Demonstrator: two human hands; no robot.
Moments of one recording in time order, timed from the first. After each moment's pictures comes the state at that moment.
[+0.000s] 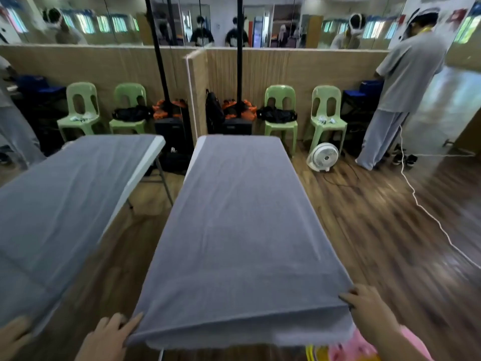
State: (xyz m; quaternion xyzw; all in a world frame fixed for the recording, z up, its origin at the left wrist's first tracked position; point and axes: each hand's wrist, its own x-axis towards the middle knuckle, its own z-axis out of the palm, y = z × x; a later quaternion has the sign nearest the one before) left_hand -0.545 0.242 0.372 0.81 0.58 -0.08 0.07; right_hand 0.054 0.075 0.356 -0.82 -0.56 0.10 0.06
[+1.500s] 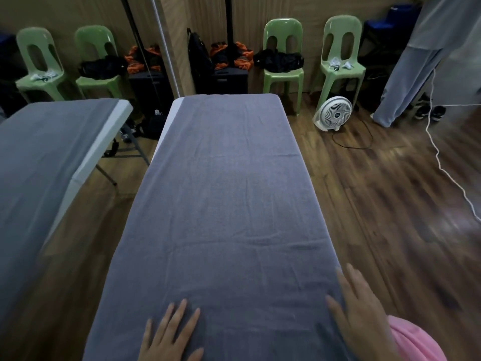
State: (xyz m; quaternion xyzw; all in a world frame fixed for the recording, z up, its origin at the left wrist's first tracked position) left_hand -0.335 0.287 0.311 0.86 0.50 -0.03 0.12; right_hand 0.077 0.185 0.337 -0.84 -0.52 0.10 0.13
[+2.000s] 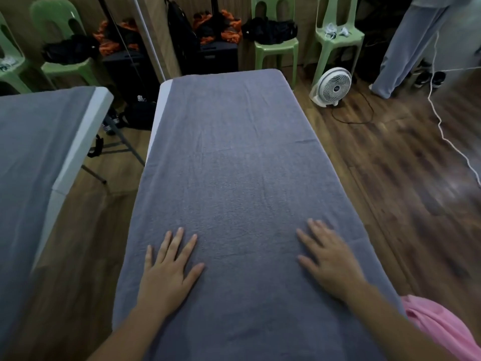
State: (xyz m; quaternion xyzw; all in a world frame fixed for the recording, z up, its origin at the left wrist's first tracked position) left_hand -0.334 0.492 0.318 0.86 0.51 -0.04 0.07; right_hand 0.044 0.346 0.304 -0.77 -0.64 0.07 0.06
